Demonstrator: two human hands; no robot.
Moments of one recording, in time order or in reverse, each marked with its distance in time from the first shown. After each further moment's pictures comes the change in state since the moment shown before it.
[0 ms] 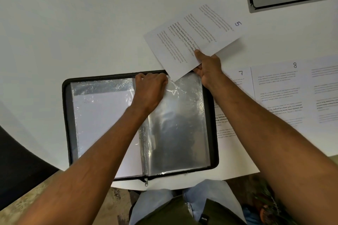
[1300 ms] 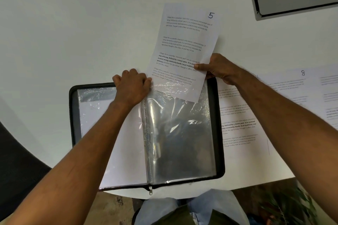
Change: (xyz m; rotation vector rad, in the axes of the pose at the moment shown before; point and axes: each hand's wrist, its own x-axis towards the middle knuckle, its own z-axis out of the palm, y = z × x) left_hand 0.021 -0.061 -0.035 0.155 -0.111 -0.244; right_hand 0.024 -0.042 -0.017 -0.803 -0.559 -0.107
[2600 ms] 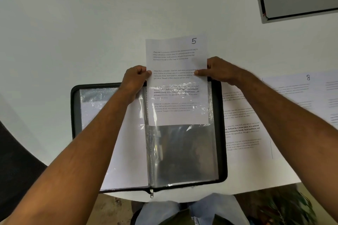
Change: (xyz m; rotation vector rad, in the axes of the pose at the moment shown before) left_hand 0.027 -0.004 -0.004 -1.066 -0.144 -0.410; right_hand 0.003 -0.013 0.004 -0.369 -0.097 0.033
